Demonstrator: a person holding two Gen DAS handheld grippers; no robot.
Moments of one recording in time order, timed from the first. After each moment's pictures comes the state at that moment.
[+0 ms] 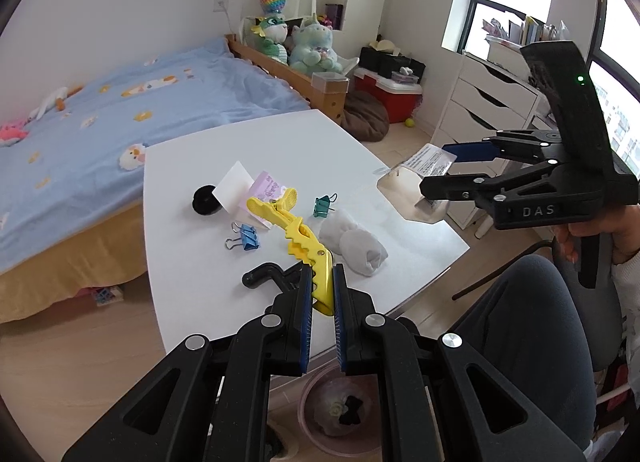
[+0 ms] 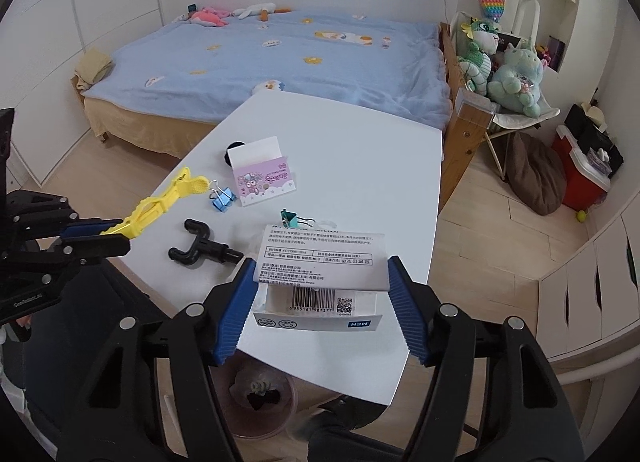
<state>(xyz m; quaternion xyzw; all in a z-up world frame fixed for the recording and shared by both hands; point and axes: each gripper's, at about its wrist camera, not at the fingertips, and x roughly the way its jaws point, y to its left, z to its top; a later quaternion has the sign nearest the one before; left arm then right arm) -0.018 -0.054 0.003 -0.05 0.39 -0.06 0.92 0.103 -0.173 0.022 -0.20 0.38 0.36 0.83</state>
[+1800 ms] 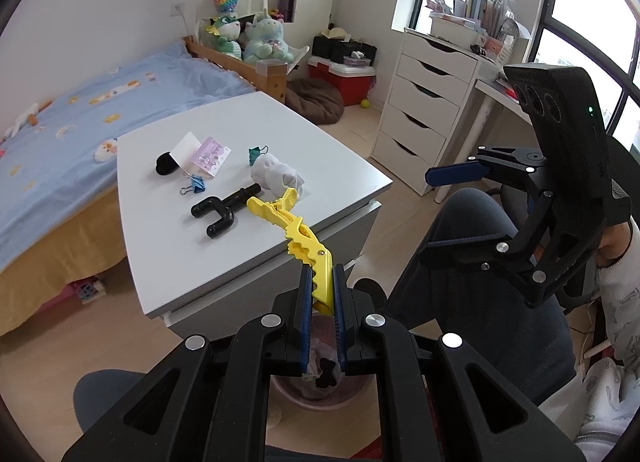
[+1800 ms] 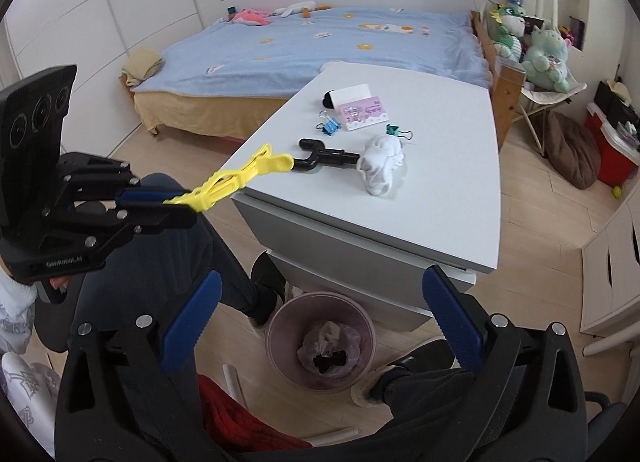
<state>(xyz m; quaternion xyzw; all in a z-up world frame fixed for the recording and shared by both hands) -0.101 -0.093 0.003 -0.02 0.40 -0.13 0.91 -0.018 -0.213 -0.004 -0.15 0.40 0.42 0.80</state>
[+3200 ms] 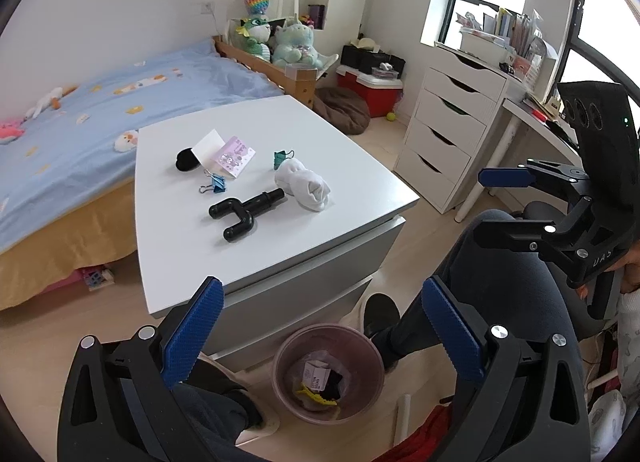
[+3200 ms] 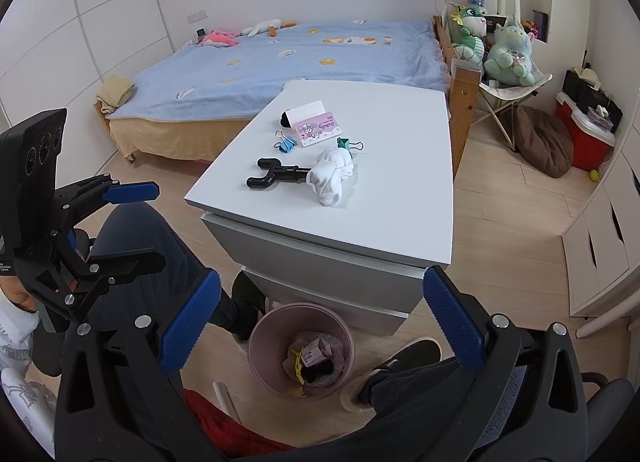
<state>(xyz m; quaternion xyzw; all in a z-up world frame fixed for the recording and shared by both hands) -0.092 -0.088 -0.006 -0.04 0.39 -0.07 0.92 -0.007 -0.243 0.006 -0.12 0.39 0.38 0.83</state>
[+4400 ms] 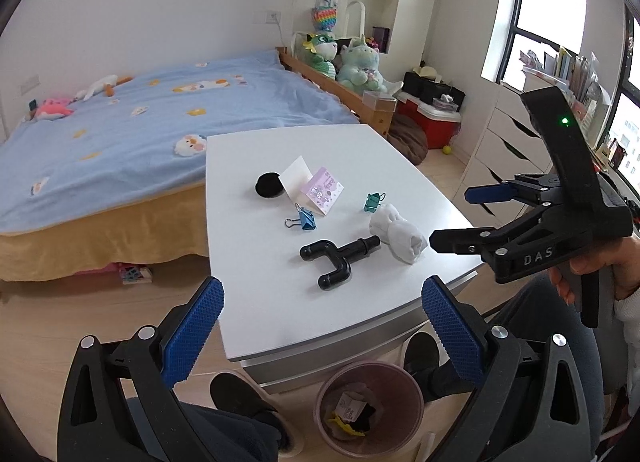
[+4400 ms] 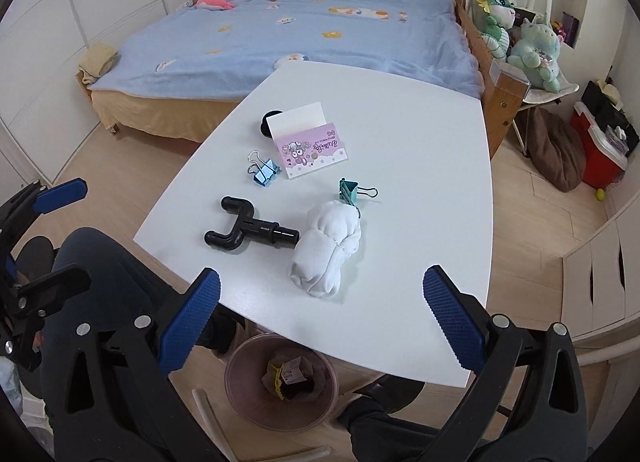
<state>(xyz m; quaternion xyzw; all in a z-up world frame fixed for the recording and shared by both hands) -0.062 -0.025 0.000 -0.08 0.36 0.03 0.93 0.087 -0.135 -0.015 -0.19 0.43 0.37 0.80</state>
